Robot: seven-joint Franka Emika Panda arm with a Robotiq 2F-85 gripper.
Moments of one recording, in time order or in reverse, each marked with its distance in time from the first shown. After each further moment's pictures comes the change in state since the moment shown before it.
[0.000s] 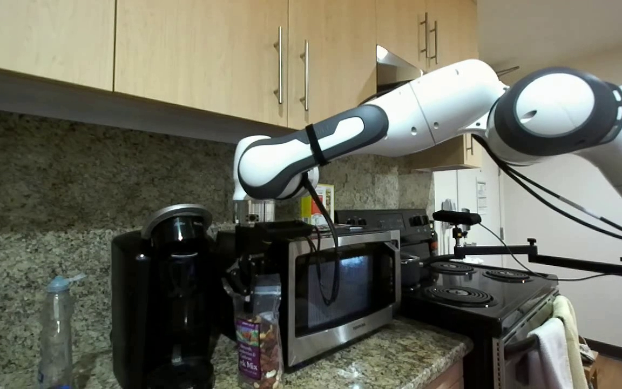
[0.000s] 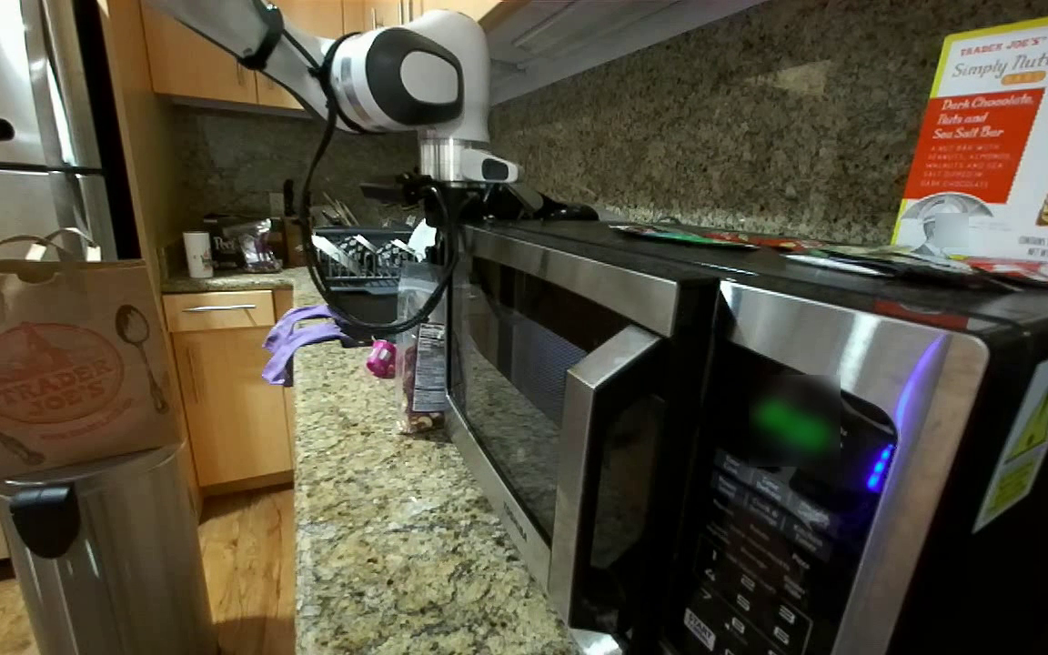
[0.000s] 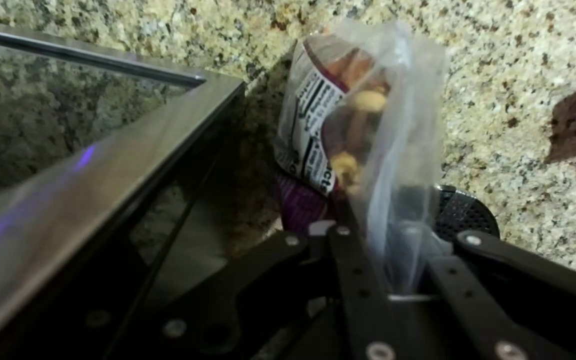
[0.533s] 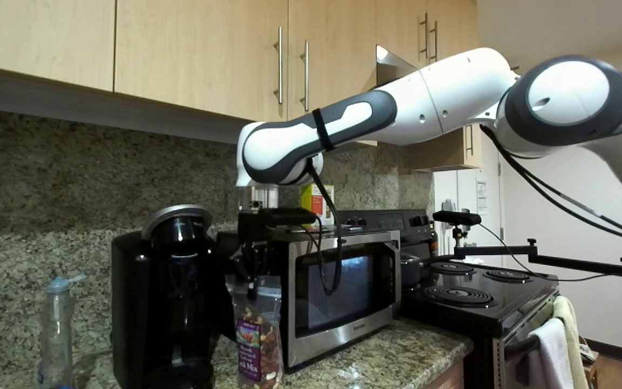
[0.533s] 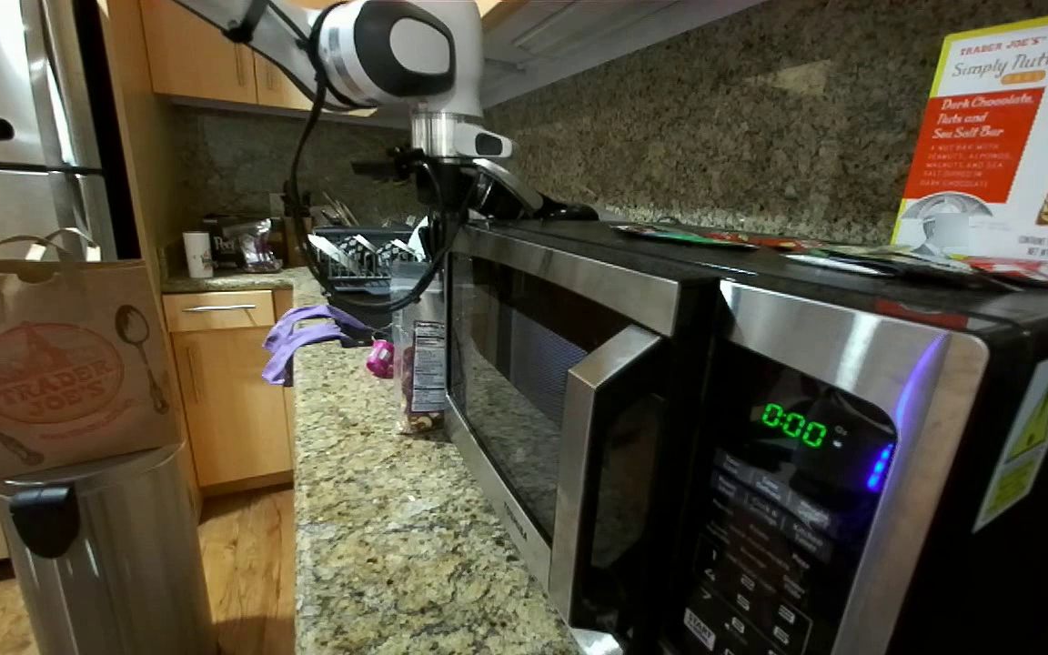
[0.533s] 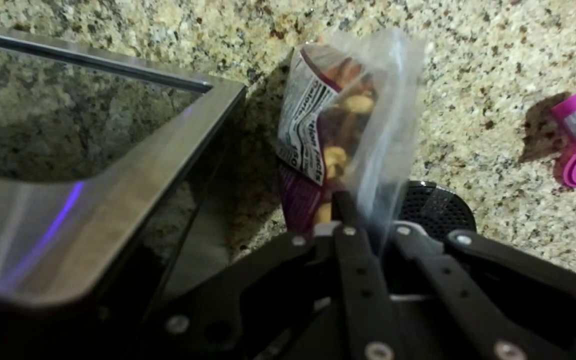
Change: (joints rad) arm 0.003 -0.056 0.002 -0.015 0.000 -0.032 -0.004
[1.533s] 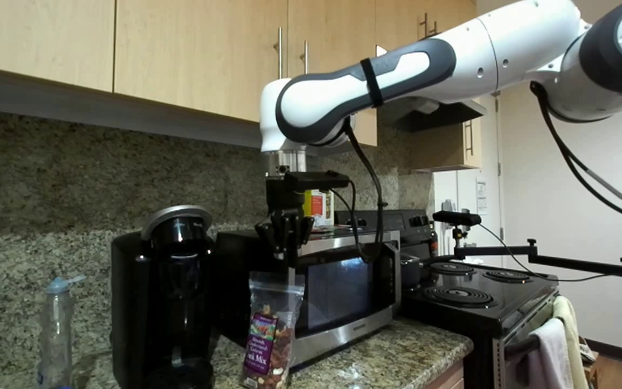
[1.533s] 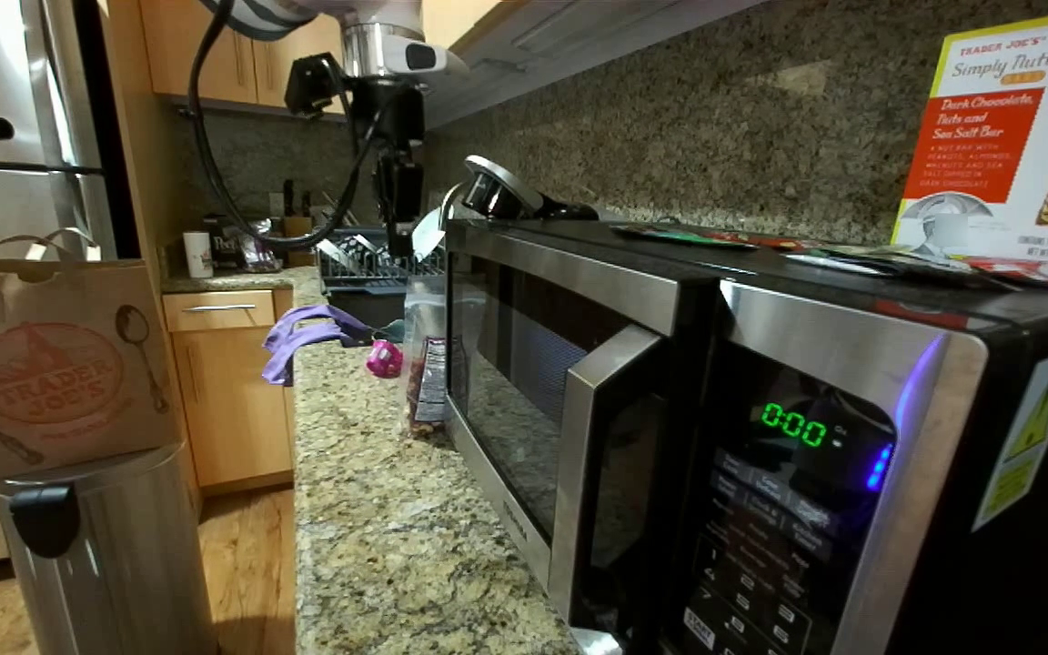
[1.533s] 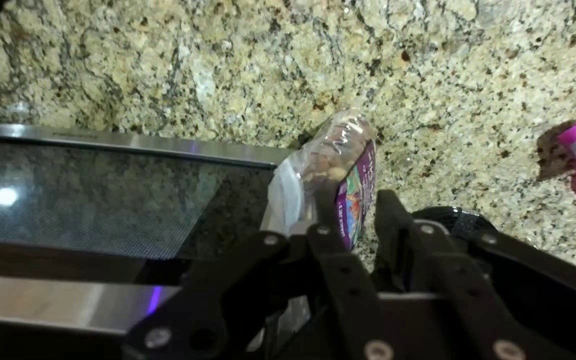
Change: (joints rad) arm 0.031 -0.266 0.007 -0.225 -0.108 -0.069 0.213
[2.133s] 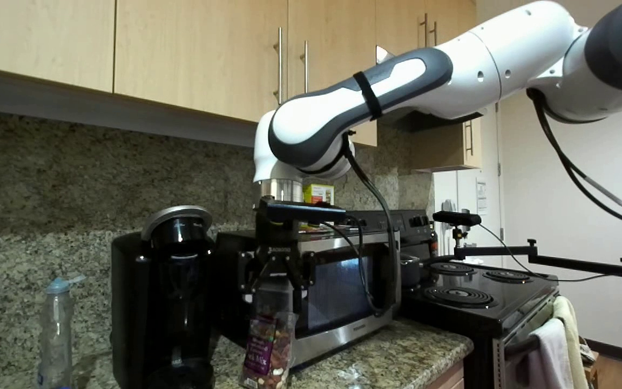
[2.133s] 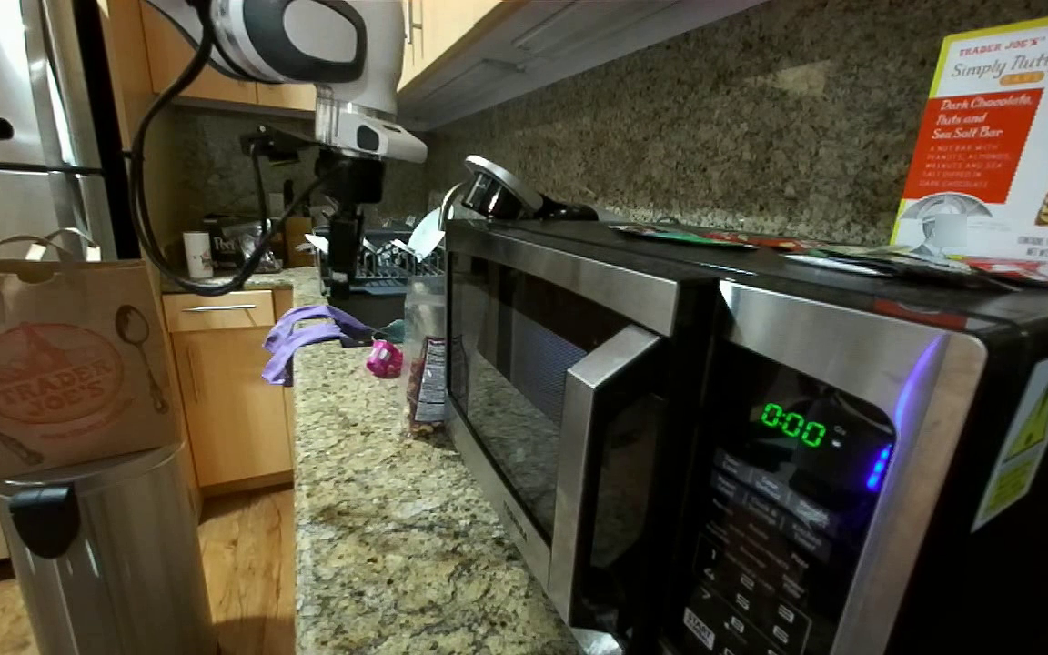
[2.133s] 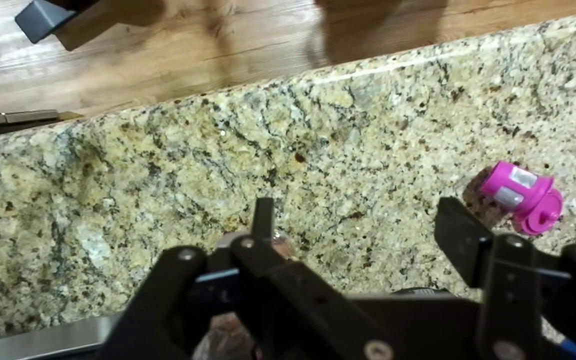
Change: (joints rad) arm 0.018 0.007 0.039 -0.141 0.241 0.093 0.238
